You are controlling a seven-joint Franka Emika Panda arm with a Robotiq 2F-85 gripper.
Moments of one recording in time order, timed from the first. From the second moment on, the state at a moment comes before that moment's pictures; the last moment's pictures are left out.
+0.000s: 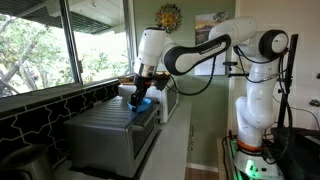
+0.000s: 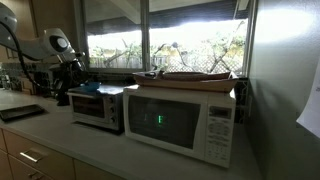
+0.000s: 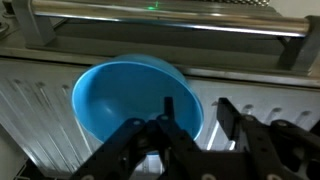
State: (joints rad) arm 0.17 -0.18 0.37 -2.00 -0.25 2.14 0.48
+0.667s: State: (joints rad) arm 0.17 -0.18 0.28 -1.96 -0.10 2.23 0.38
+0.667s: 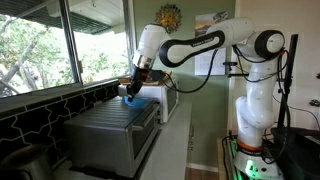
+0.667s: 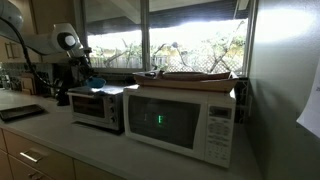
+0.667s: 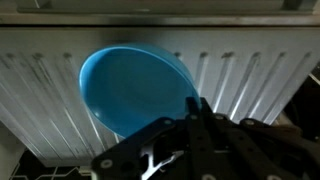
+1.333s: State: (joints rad) arm 0.17 -0.18 0.24 -1.95 0.03 2.26 0.29
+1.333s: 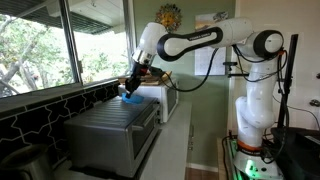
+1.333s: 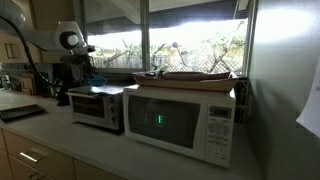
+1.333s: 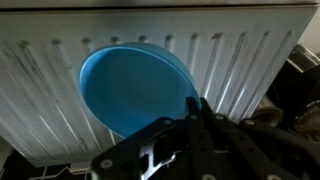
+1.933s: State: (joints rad) arm 0.17 -0.26 0.12 -2.06 0.58 2.46 0.14
